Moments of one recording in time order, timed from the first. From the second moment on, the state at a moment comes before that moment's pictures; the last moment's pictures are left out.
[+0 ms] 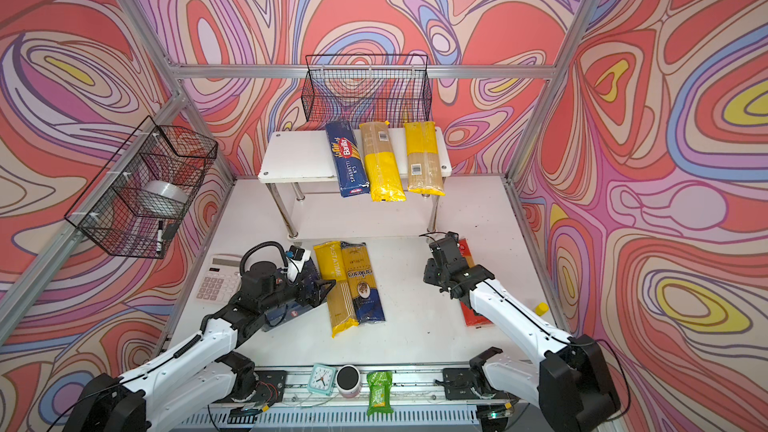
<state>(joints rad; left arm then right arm) -0.41 0.94 0.30 0.15 0.37 -0.20 0.38 1.14 0.67 -0.49 0.12 0.62</state>
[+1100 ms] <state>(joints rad) -0.41 0.94 0.30 0.15 0.38 -0.20 0.05 1.31 0.64 -0.32 -0.06 0.59</state>
